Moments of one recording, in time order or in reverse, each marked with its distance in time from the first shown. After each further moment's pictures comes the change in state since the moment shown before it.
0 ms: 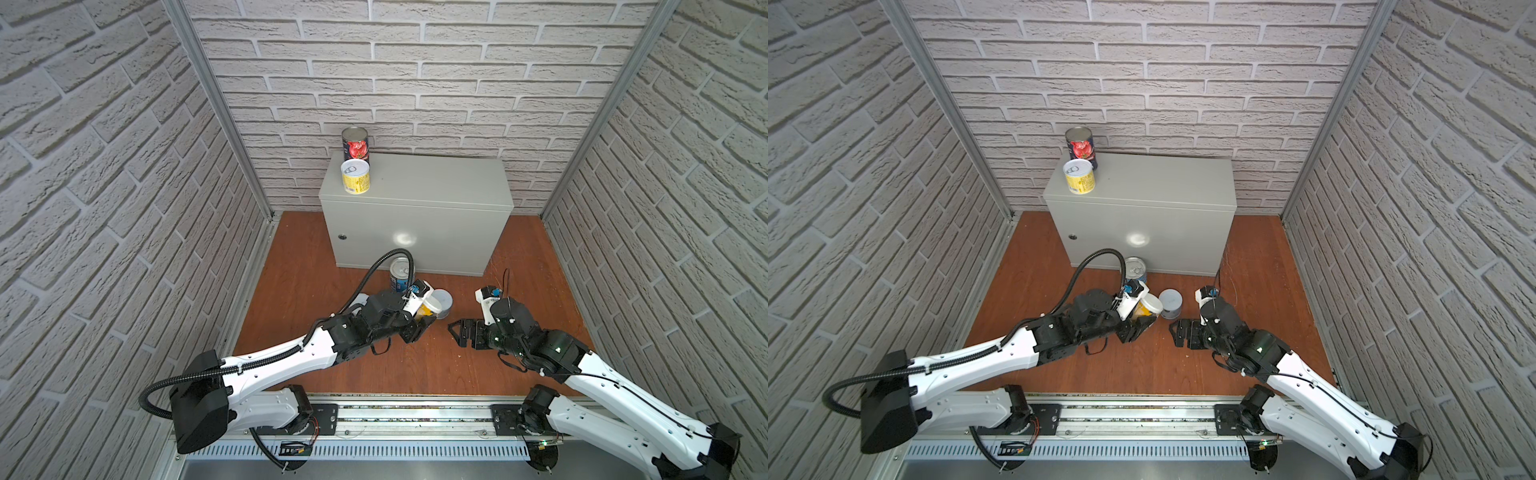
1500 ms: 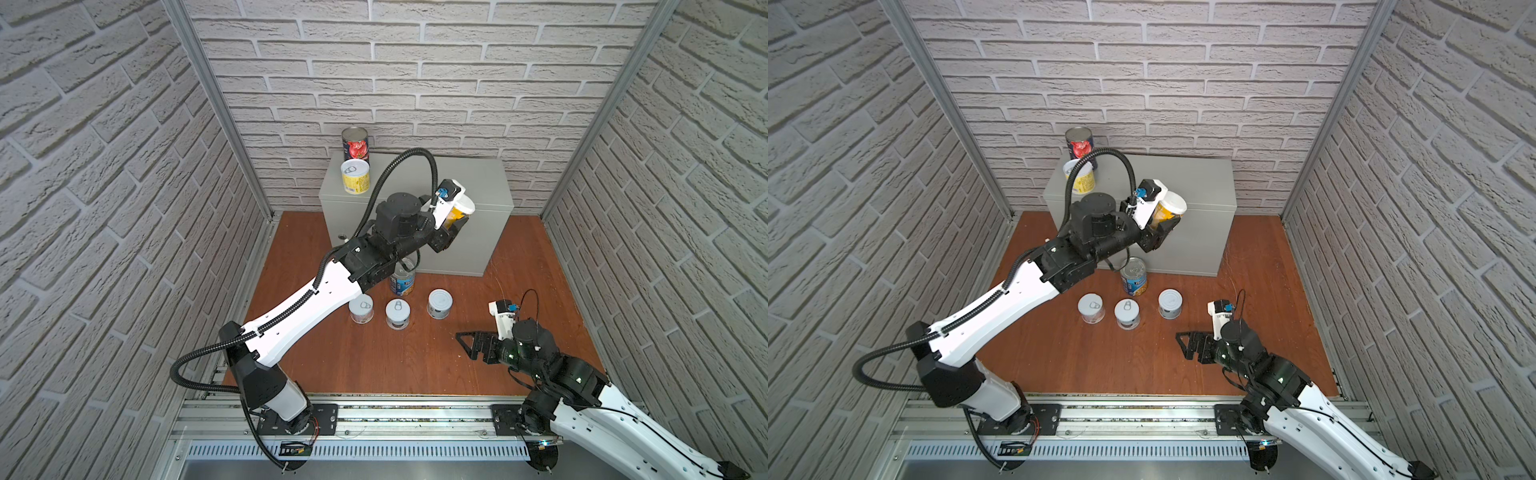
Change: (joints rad) left arm 0.142 0.397 1.001 -0.230 -0.012 0.259; right arm 0.000 -0.306 -0.177 0.060 -0.045 0.062
